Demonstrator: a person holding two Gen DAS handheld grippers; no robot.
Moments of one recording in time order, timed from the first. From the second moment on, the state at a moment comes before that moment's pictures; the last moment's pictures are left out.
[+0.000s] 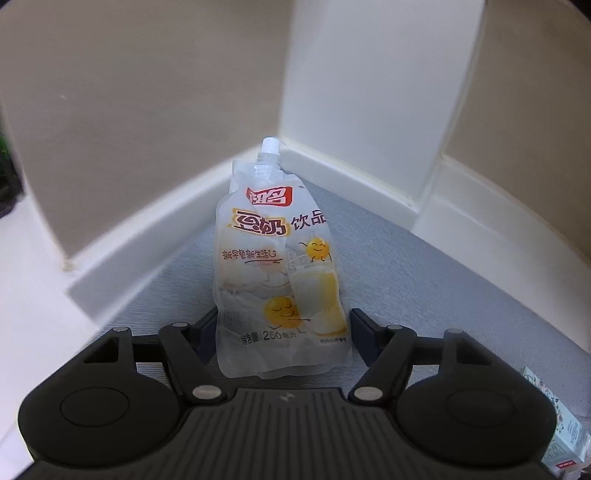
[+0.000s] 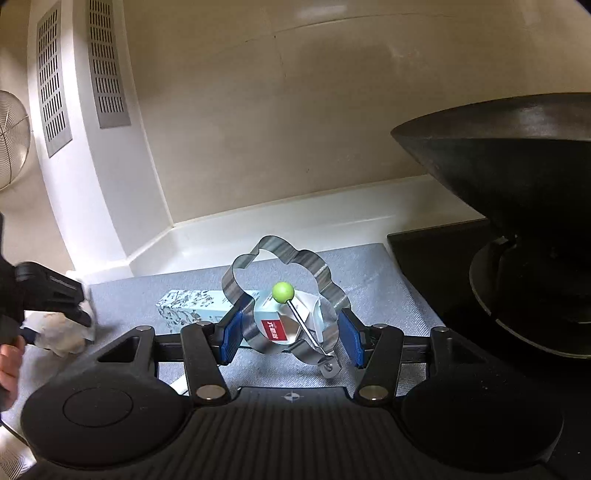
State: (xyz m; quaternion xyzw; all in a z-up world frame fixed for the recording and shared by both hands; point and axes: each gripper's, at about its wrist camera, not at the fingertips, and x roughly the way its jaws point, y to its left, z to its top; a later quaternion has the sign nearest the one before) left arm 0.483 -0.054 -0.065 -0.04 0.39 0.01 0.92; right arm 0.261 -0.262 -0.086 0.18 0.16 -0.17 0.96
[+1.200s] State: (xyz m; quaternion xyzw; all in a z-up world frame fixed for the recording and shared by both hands) left arm 0.042 0.104 -0.025 -0.01 0.30 -0.03 0.95; right arm 0.086 -0.187 -0.027 0.10 0.11 -0.02 0.99
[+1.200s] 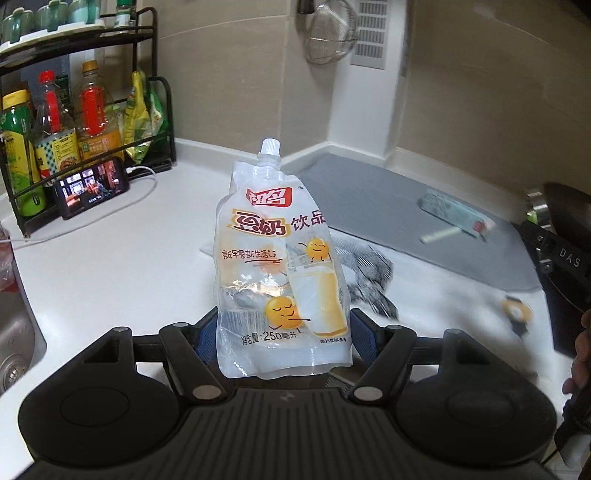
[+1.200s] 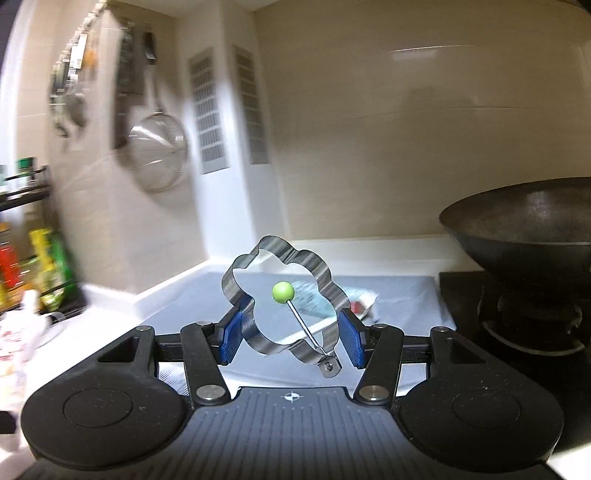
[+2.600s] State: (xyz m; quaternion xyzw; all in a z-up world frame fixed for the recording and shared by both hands) left arm -0.085 0.057 -0.134 0.11 0.36 -0.07 0.93; right arm -0.079 -0.129 -0.105 0.02 0.30 0.11 0.95
